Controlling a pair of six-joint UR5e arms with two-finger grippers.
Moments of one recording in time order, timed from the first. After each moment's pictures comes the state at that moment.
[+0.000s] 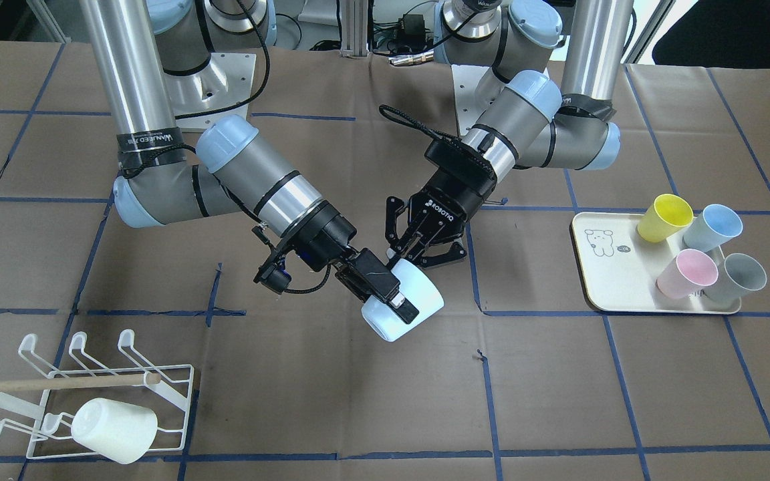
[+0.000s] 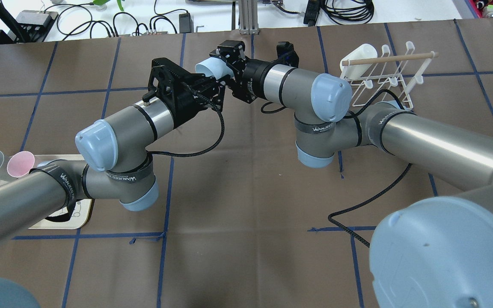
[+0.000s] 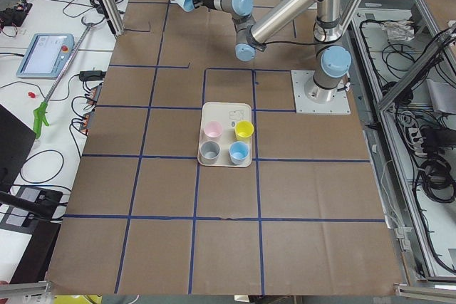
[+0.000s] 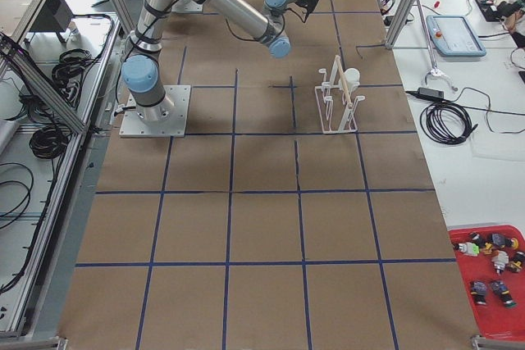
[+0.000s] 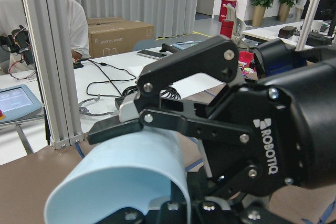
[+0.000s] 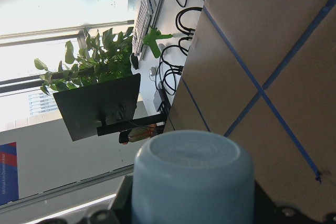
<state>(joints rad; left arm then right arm) -1.62 -1.89 -2.15 0.47 0.93 0.21 1.80 -1.03 1.83 -3.50 -0.97 1.47</state>
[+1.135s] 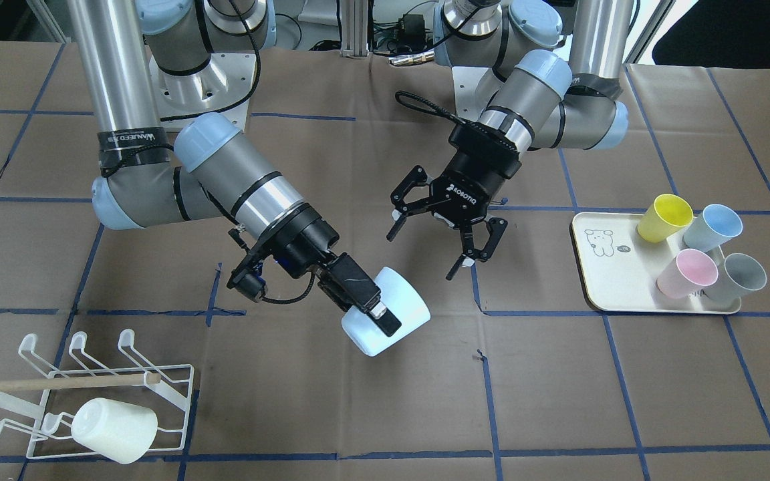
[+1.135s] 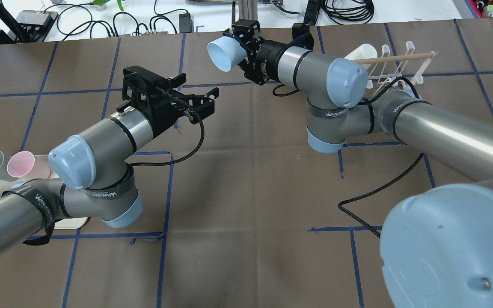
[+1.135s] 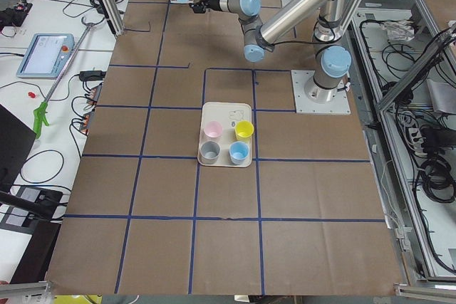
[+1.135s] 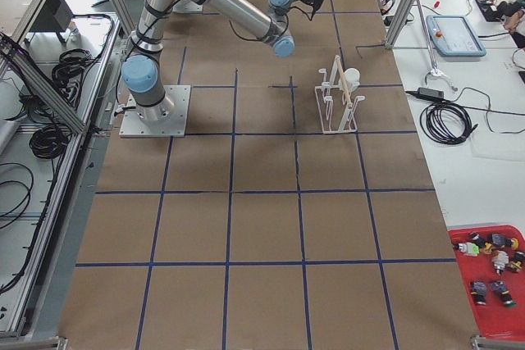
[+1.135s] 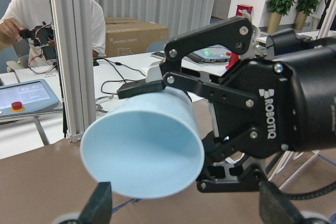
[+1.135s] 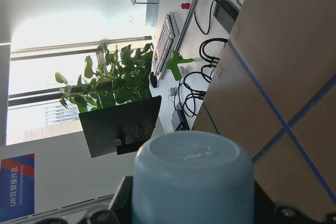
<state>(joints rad) -1.51 -1.76 -2.28 0.44 0.96 0.16 1.72 -1.04 1.78 -3.51 -0.96 1.46</state>
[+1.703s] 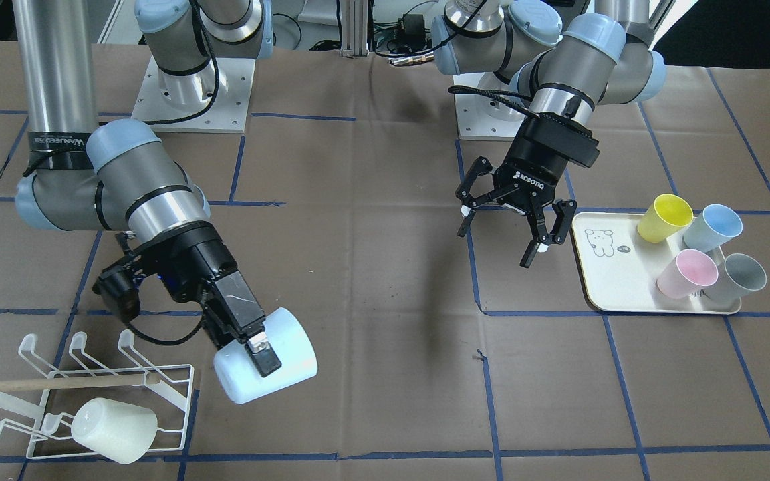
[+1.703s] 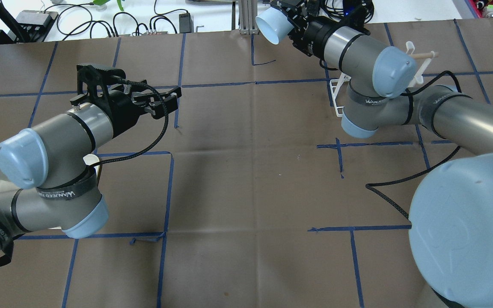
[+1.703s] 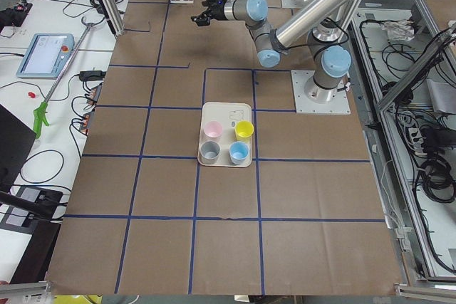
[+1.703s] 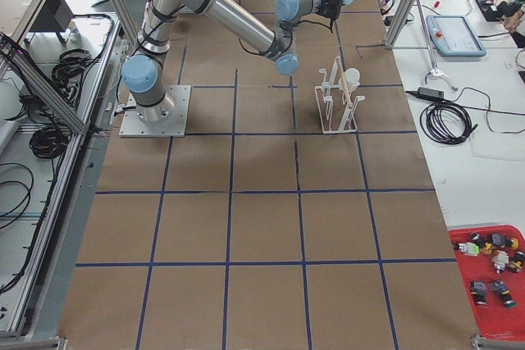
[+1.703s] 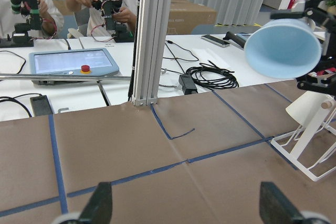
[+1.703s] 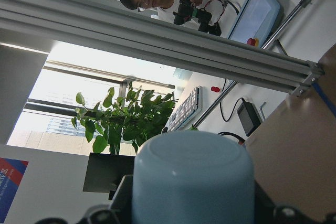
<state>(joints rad) -1.41 -1.57 -2.27 0.03 1.03 0.17 1.56 -1.05 1.78 -3.64 -0.97 1.10</state>
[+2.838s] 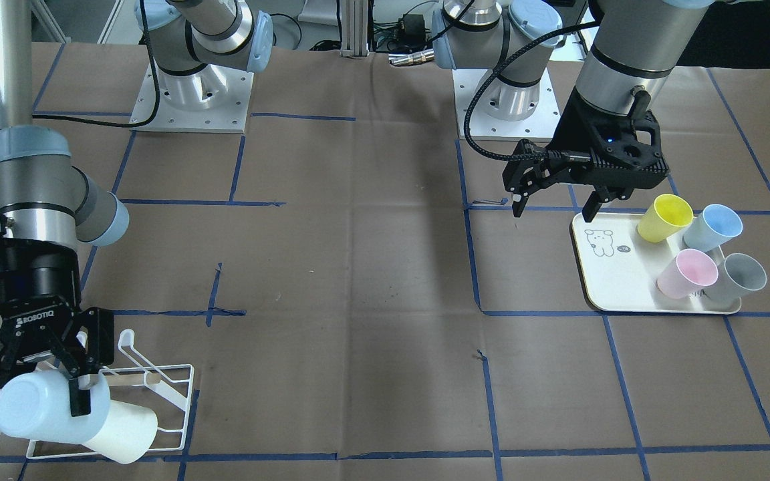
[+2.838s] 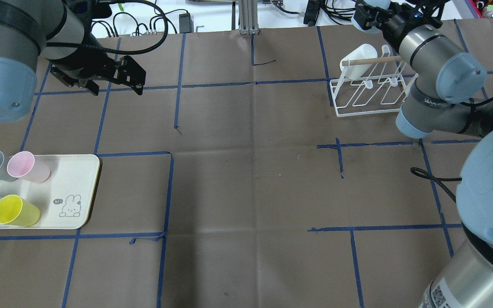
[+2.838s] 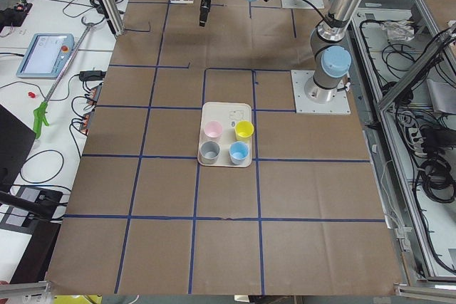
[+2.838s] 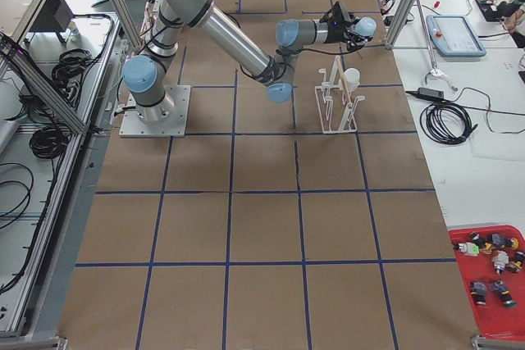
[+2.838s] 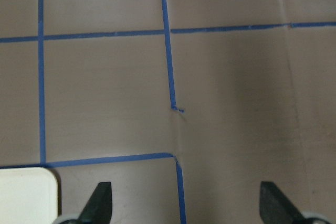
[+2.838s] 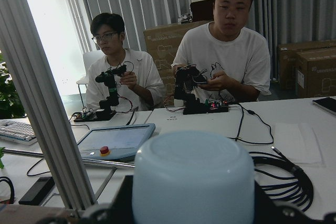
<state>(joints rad) -1.54 -1.59 -1.60 -1.40 1.55 0.07 1.30 -1.04 1.85 -3.71 -1.06 0.02</state>
